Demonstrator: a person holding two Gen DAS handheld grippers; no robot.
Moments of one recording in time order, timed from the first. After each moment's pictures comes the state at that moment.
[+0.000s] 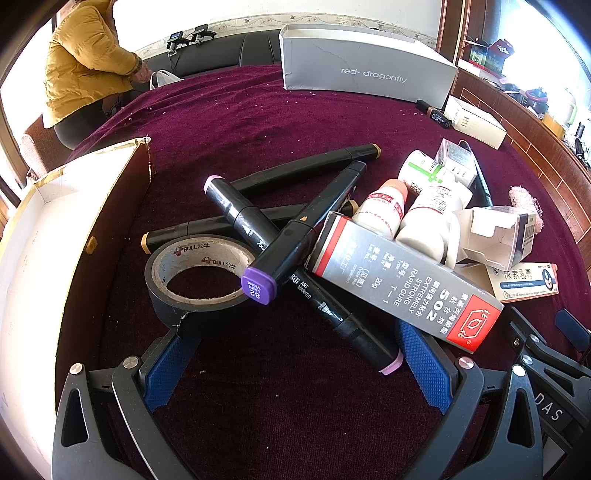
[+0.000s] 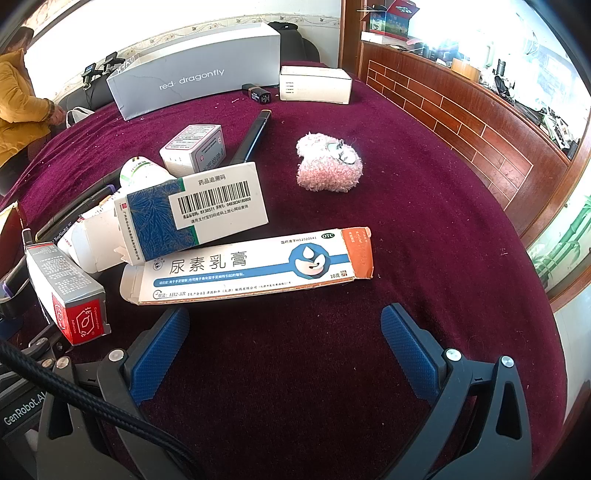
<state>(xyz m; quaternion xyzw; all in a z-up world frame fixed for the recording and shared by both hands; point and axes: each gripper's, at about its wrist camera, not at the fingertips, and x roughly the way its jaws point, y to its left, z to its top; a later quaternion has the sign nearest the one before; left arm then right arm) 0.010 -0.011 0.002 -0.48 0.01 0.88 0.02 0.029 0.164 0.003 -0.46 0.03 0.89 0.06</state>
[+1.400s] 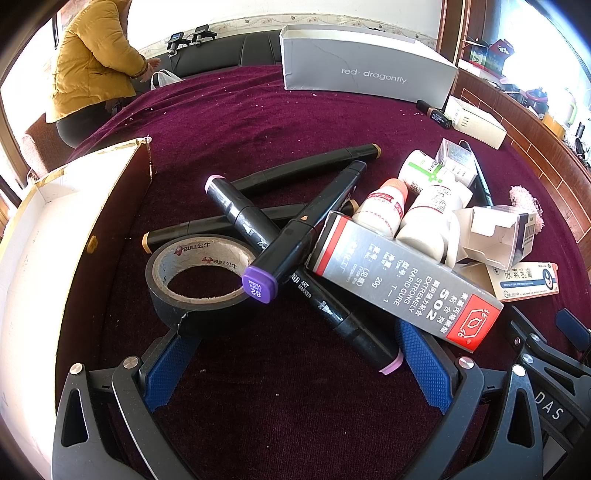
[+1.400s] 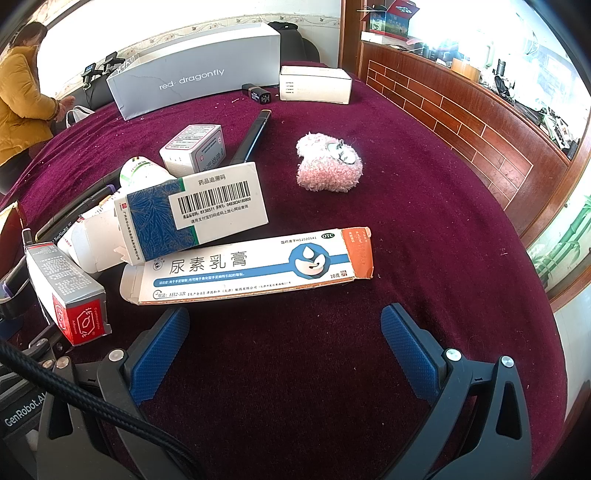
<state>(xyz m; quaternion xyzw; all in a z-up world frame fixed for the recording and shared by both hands) 0.010 -0.008 0.002 -0.48 0.01 0.88 0.02 0.029 0.164 0.003 -0.46 0.03 0.89 0.06</state>
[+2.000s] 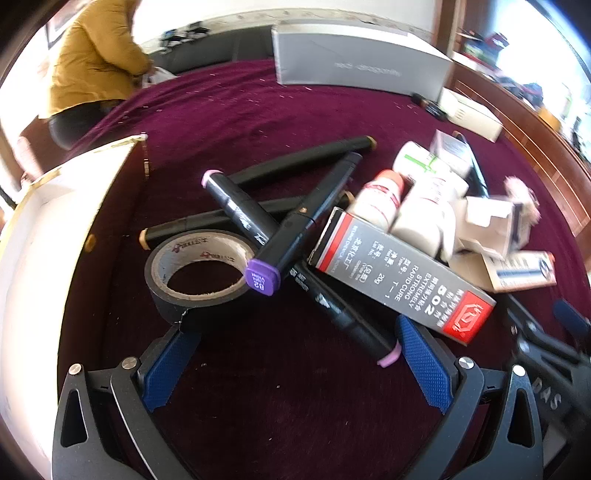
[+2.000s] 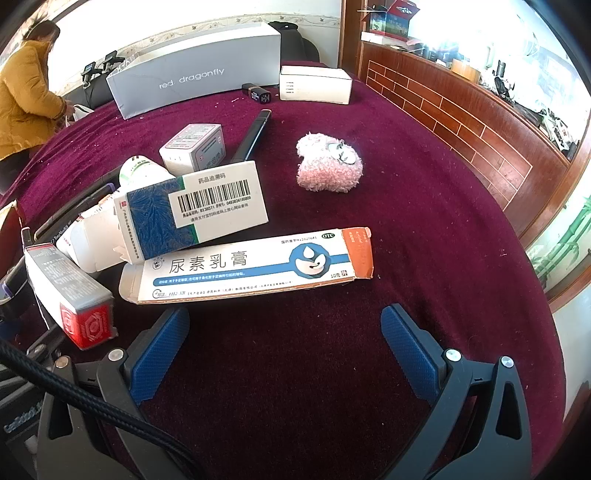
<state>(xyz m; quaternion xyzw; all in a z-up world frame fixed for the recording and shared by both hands) 0.008 -0.016 0.005 -0.49 0.01 0.87 0.02 0.029 0.161 0.002 -0.46 0.03 0.89 0.06</state>
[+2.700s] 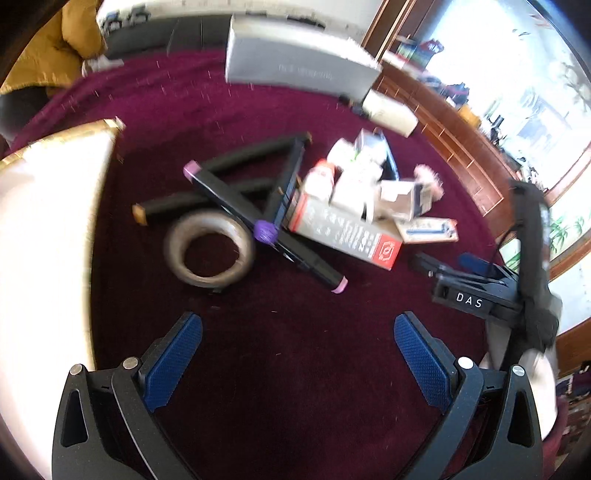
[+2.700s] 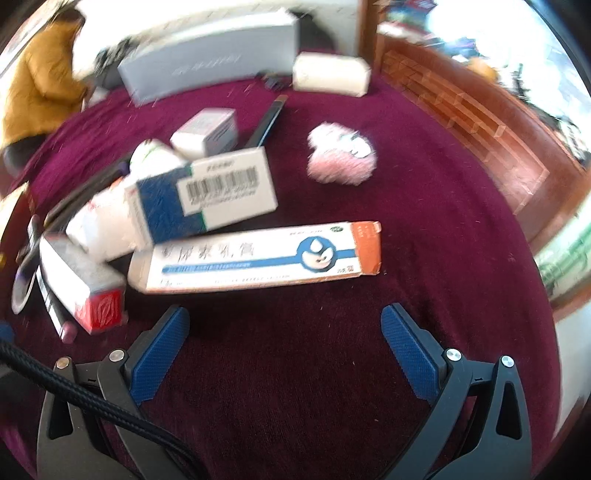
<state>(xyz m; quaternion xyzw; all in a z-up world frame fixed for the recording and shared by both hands) 0.042 -0.070 0.042 -0.49 -0.05 0.85 0.19 0.023 0.168 0.006 -0.50 0.01 0.86 0.00</state>
